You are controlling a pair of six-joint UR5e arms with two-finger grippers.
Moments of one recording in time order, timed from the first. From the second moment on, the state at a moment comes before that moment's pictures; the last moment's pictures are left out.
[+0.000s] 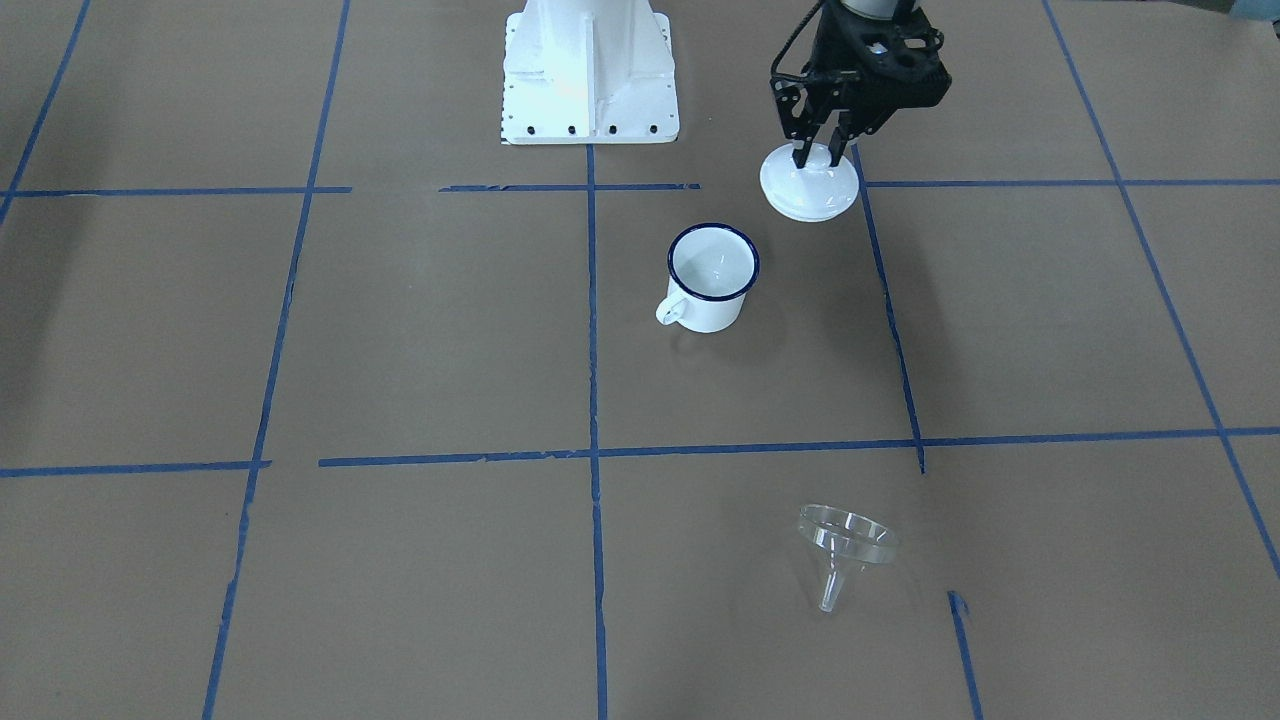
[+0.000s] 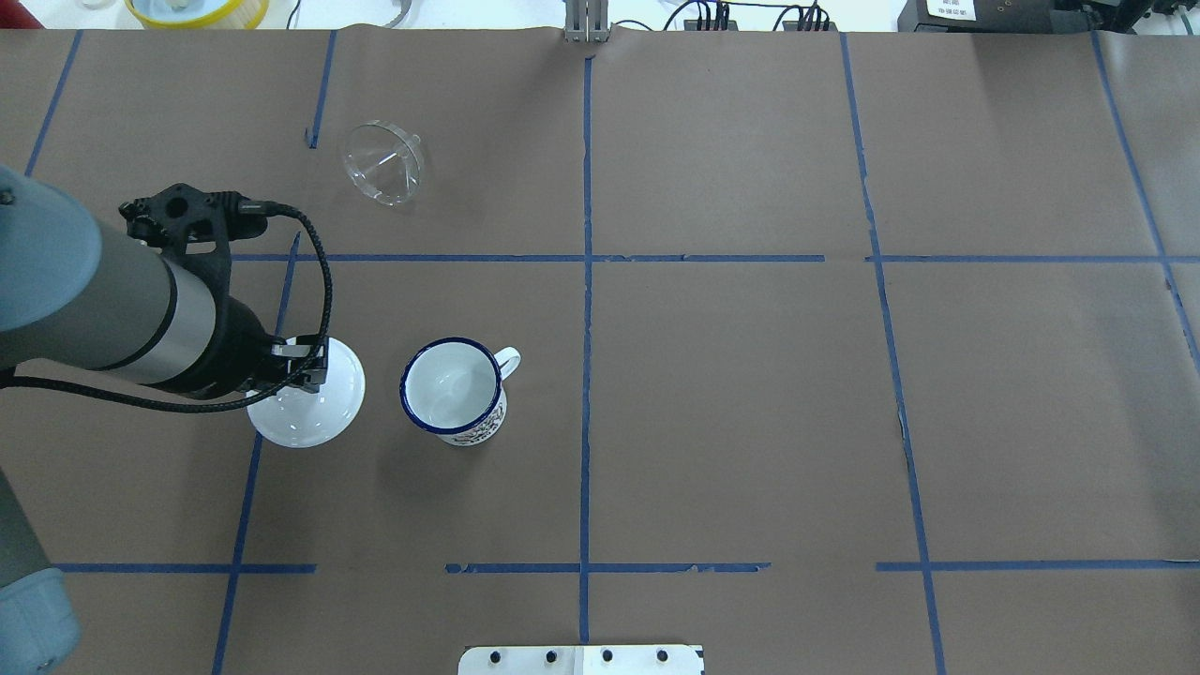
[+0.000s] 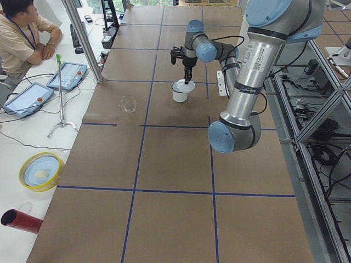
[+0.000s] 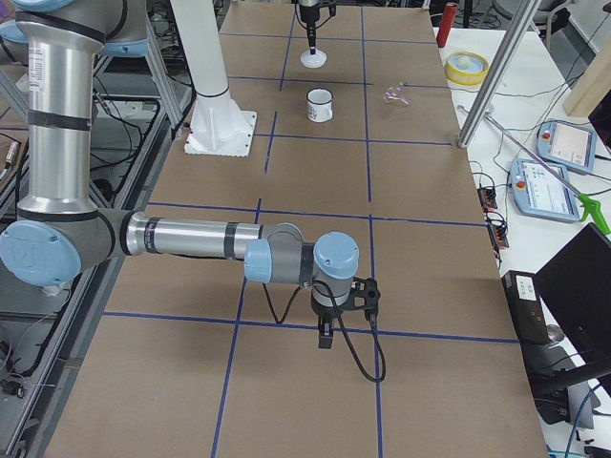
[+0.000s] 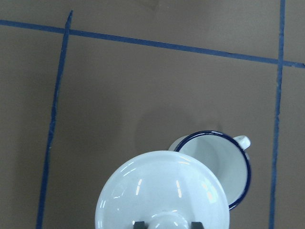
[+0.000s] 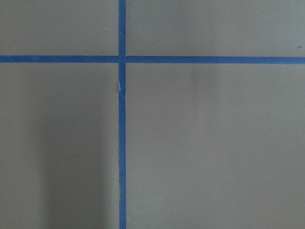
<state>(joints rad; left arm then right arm) -0.62 -1.88 -2.32 -1.29 -1.90 -1.20 1.57 -1.68 1.66 -1.57 2.29 0.01</state>
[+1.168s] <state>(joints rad) -0.60 -1.75 -1.91 -1.85 -1.91 -1.16 1.57 -1.68 1.66 -1.57 2.29 0.01</state>
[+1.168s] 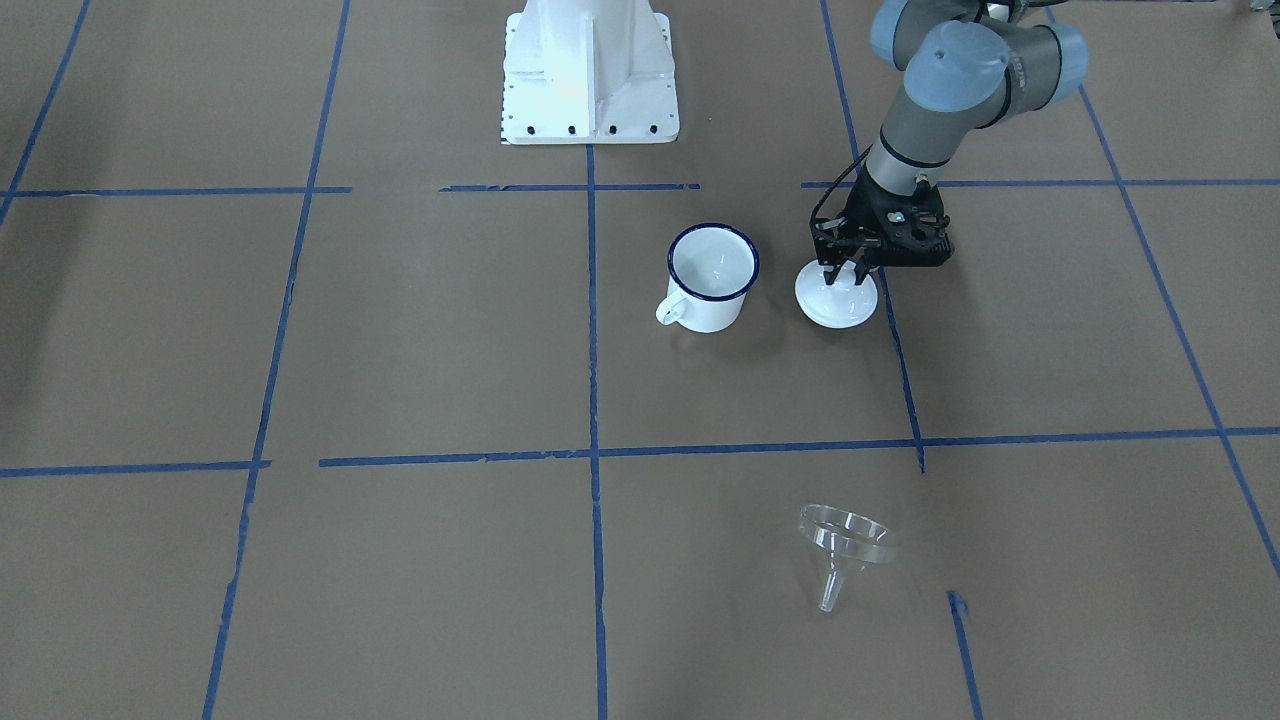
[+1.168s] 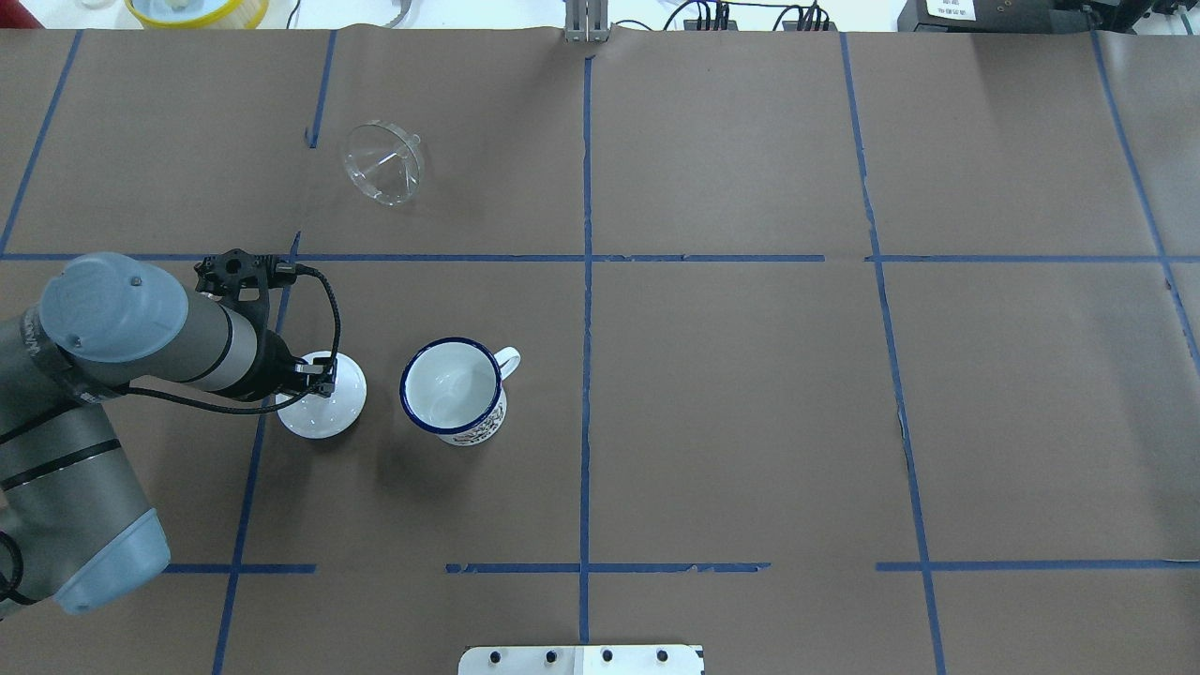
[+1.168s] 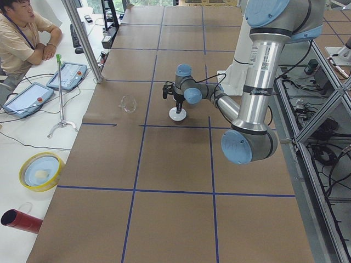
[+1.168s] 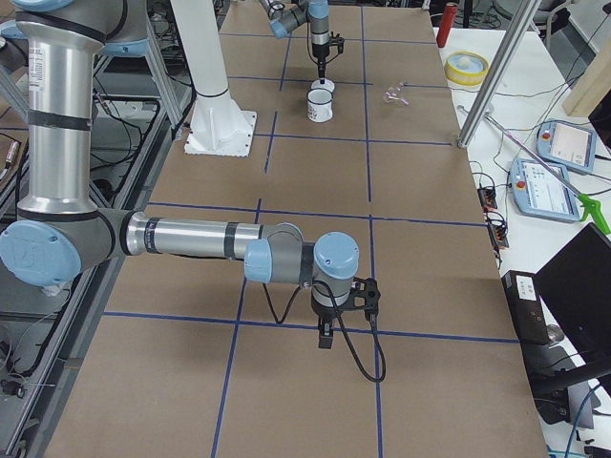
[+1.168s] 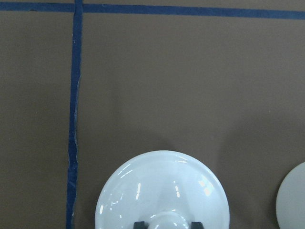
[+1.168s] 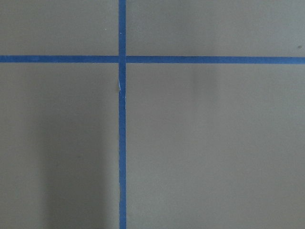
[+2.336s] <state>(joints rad) -0.78 -1.84 -1.99 -1.85 -1.89 -1.32 1.57 -1.68 1.66 -1.57 2.29 0.01</state>
